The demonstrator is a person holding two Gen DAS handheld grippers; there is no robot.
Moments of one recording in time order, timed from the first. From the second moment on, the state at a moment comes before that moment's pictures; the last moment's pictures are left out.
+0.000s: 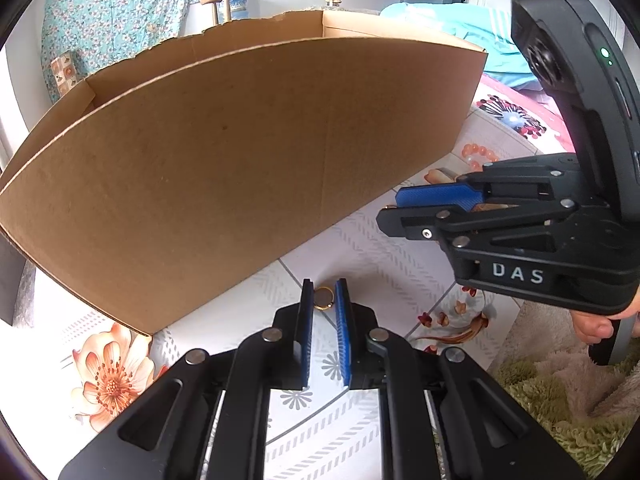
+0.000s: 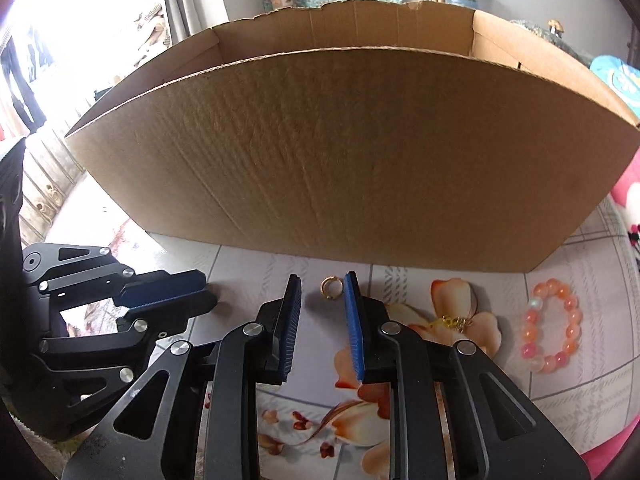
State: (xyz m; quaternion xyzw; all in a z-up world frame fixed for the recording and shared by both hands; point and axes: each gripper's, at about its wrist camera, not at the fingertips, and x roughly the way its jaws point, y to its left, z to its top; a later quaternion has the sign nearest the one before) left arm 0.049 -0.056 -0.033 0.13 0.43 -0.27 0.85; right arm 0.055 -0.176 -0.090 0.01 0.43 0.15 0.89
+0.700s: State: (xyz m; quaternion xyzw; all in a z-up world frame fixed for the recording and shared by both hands) left arm 0.048 -0.055 -0.034 0.13 0.42 -0.28 0.85; right arm 0.046 -0.170 -0.097 0.01 0.43 0.14 0.89
